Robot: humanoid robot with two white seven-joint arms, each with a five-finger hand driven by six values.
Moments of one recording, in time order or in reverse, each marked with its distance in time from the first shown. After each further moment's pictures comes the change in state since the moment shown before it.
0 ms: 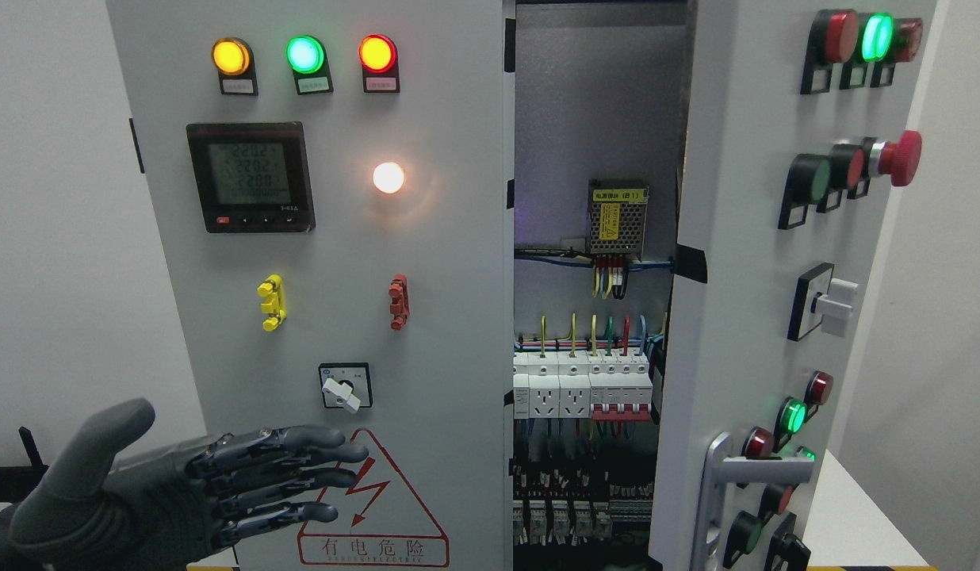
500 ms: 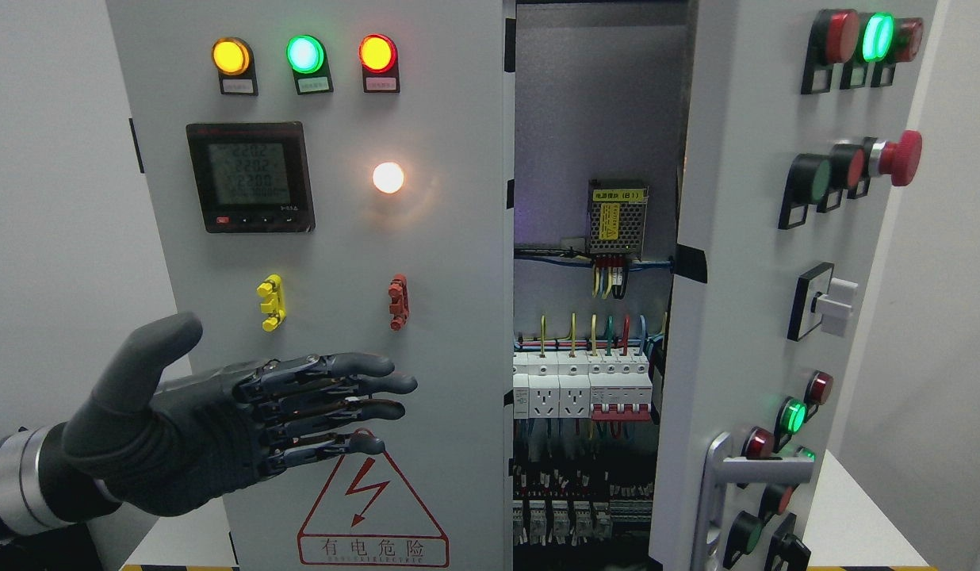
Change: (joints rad) left arm -0.467 -0.045 -0.452 0.084 0.105 -0.030 0.024; right arm 0.000 0.000 0.000 0.000 0.000 0.000 0.001
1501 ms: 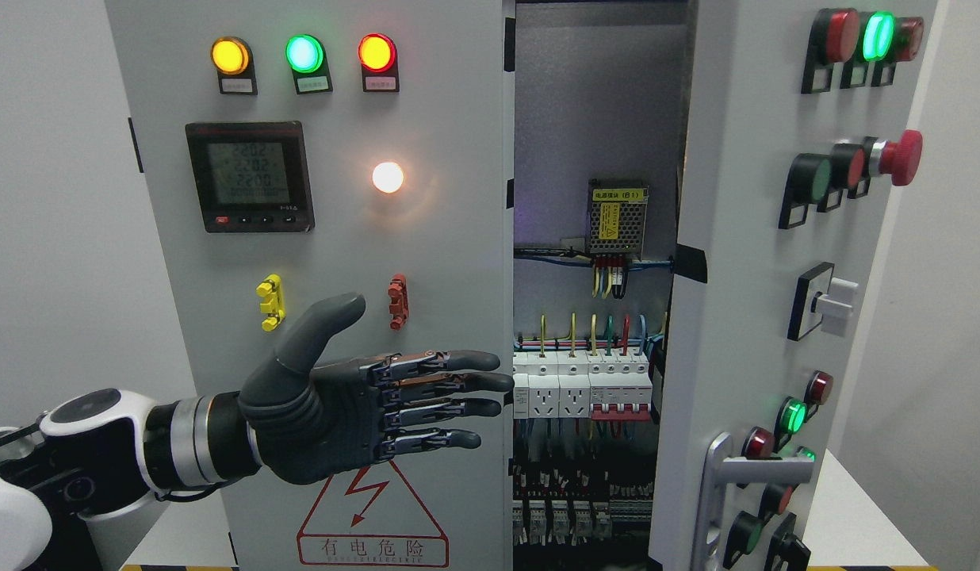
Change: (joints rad) left arm -0.292 -0.227 -0.405 0.187 0.158 -0.040 0.023; right arm 0.000 0.000 0.000 0.000 0.000 0.000 0.001
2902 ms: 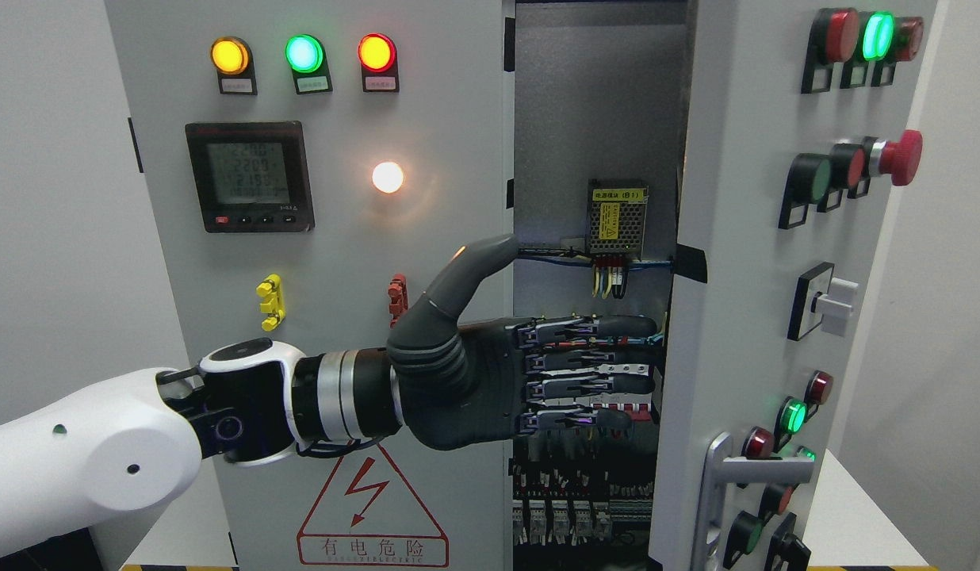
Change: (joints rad) left arm -0.164 -0.281 -0.137 0.079 0.212 -0.023 0.046; right arm 0.000 0.000 0.000 0.000 0.000 0.000 -0.001
